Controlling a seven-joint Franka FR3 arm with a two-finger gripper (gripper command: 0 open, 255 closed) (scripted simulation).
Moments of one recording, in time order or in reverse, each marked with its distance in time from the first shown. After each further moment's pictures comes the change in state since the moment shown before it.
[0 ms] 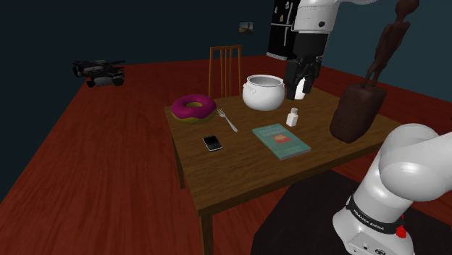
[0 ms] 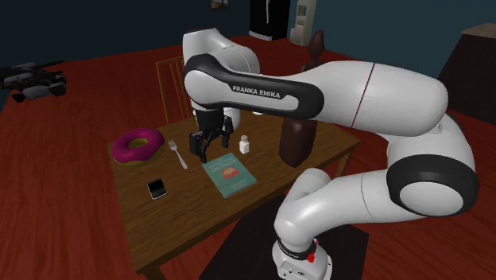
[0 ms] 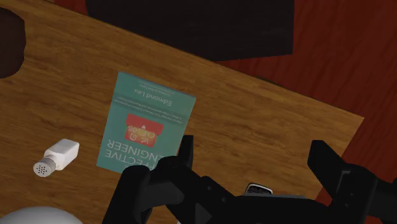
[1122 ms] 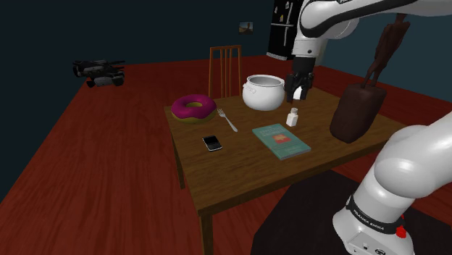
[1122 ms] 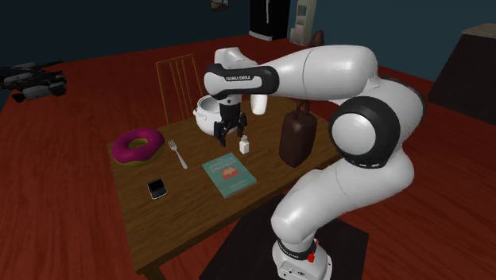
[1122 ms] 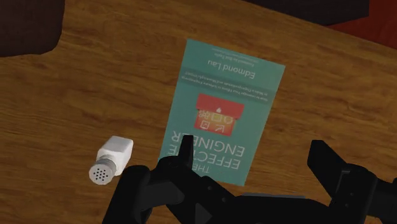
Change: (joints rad) arm -0.122 0.302 -0.285 0.004 -0.126 0.231 -0.274
